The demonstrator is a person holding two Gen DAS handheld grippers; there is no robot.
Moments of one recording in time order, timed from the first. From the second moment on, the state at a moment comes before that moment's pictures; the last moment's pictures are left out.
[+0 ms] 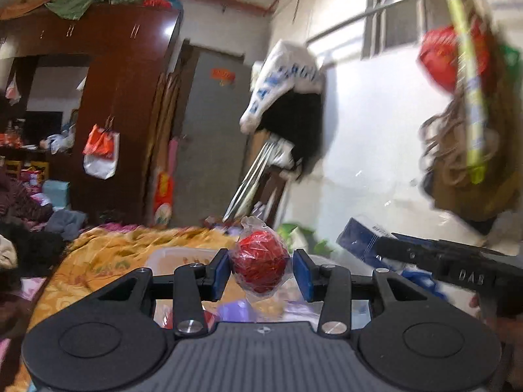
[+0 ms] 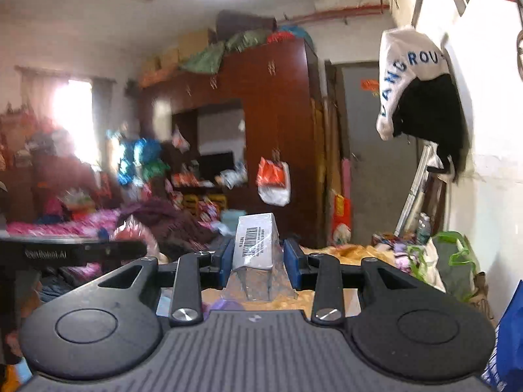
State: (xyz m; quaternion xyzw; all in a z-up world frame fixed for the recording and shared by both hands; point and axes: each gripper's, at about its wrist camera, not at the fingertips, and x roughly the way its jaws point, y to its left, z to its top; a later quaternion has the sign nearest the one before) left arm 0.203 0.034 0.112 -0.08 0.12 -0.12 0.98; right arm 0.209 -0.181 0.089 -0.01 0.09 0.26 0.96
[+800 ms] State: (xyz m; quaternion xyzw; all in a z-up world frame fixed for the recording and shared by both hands) left arm 0.164 0.049 0.025 -0.02 0.18 -0.08 0.98; right arm 0.160 -0.210 -0.029 0.03 0.25 0.29 0.92
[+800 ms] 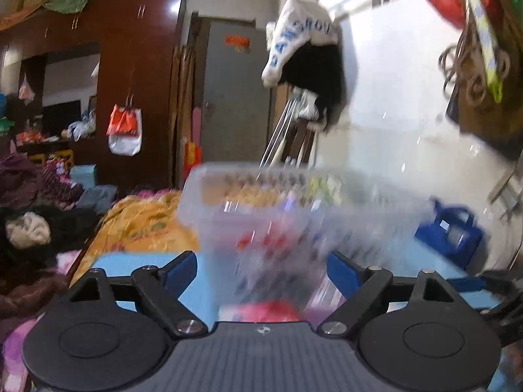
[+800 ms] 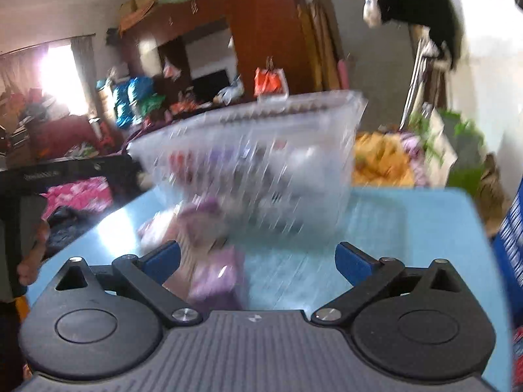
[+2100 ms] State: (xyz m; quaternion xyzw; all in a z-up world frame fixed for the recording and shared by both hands) left arm 0.195 0.041 -0.023 -0.02 0.29 -0.07 0.95; right arm 0.155 -0.194 -0.026 -0.02 0.24 0.28 0.93
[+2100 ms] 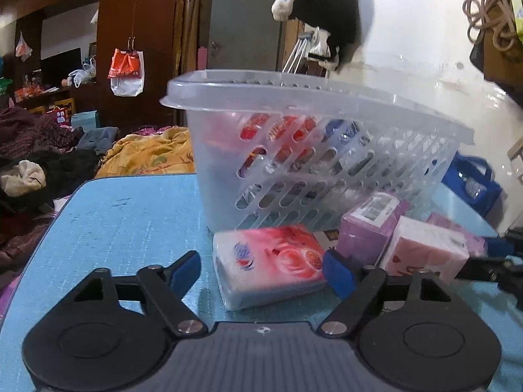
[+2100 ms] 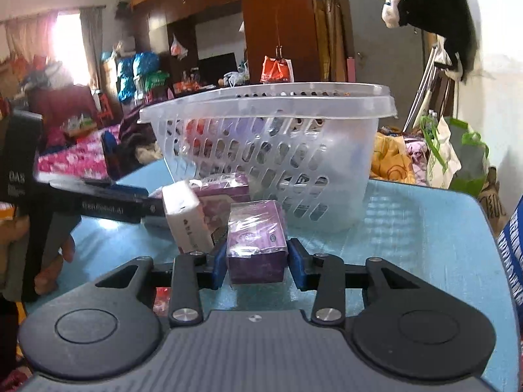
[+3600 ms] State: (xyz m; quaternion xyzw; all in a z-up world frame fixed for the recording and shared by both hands) left arm 0.180 0.045 -0.025 -0.04 0.30 -0.08 0.95; right arm 0.150 -0.204 -0.025 0.00 0.23 0.28 0.93
